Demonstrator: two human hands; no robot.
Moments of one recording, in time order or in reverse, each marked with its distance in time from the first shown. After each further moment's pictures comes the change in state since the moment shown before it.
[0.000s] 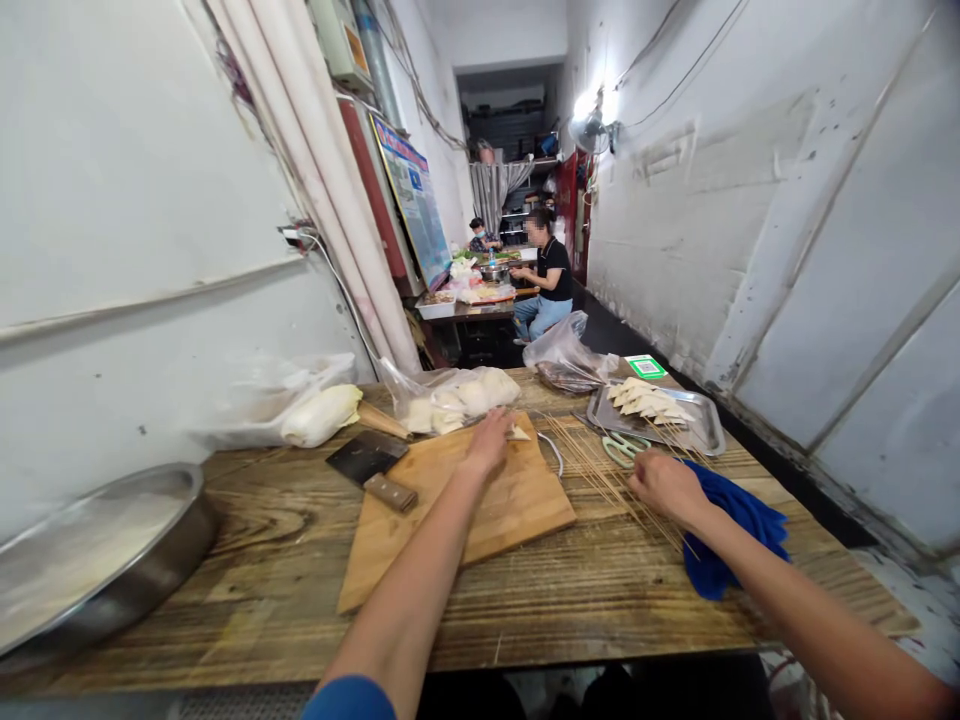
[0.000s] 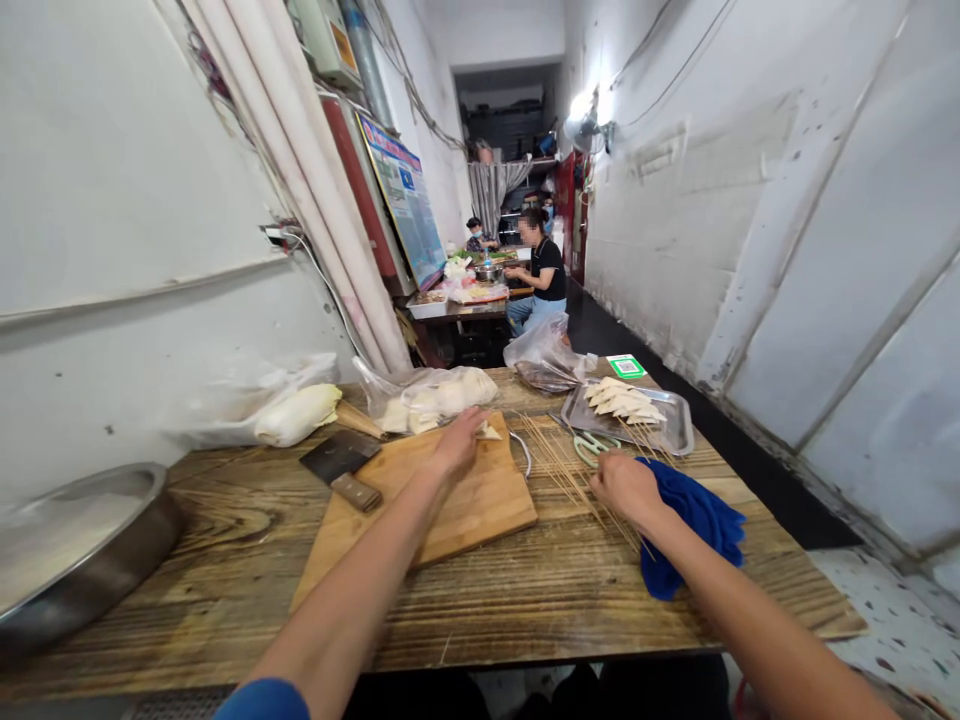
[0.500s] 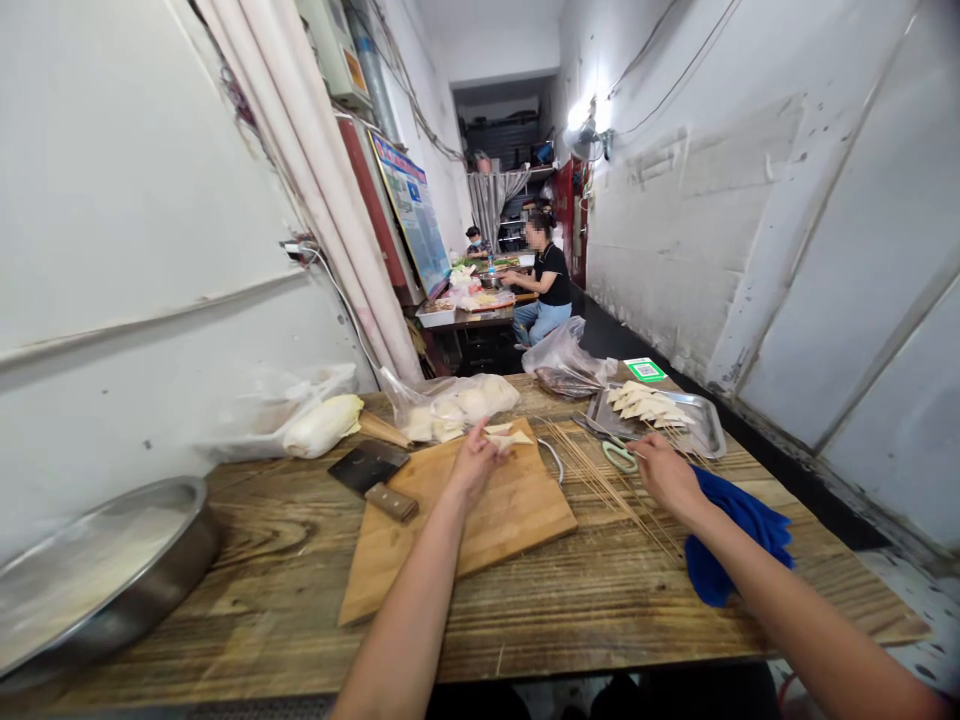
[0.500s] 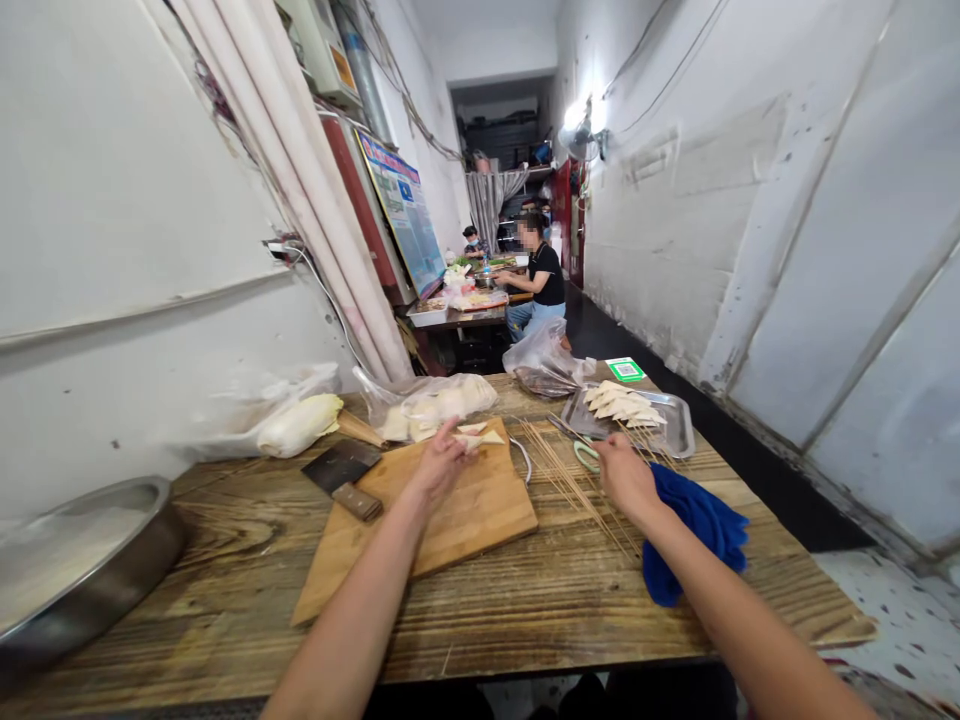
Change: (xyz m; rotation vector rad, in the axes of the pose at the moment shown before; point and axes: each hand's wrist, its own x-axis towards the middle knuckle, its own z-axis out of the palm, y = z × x) left_hand -0.031 0.009 -0.013 -0.591 -0.003 -0.235; right_hand 0.012 0.009 0.005 0.270 0.224 0.009
